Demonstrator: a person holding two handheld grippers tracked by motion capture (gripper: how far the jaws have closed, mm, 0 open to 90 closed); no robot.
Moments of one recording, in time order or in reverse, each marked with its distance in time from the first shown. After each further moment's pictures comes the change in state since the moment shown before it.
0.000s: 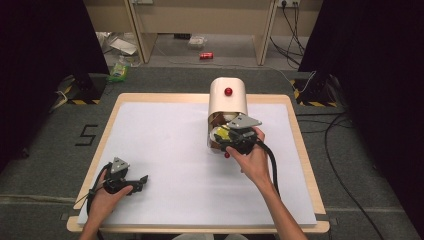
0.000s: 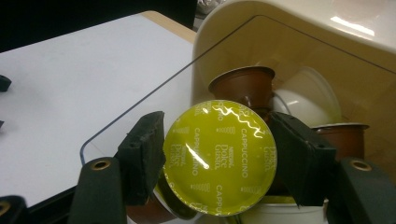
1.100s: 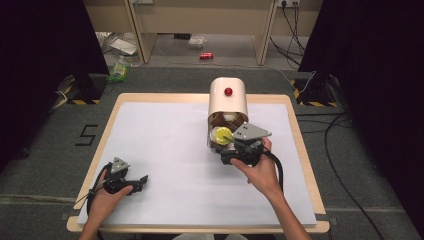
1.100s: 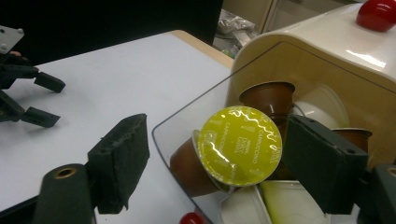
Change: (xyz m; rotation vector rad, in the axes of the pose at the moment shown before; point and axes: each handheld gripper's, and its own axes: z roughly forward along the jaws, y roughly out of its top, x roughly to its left) left arm 0.000 0.000 0.000 -0.001 0.001 0.000; right arm 0.014 -0.005 -0.036 -0.074 0.076 -0.045
